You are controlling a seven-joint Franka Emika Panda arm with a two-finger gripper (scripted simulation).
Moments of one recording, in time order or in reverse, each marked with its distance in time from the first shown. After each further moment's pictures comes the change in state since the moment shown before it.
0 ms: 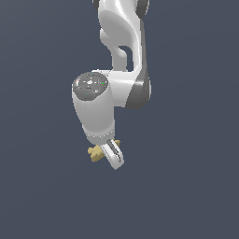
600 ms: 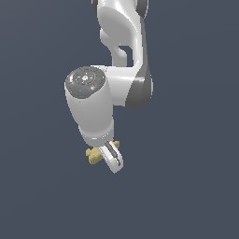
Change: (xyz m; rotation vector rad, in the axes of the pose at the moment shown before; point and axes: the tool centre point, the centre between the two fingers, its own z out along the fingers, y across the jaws) arm 0.010 -0.012 -0.020 0.000 -0.001 -0.001
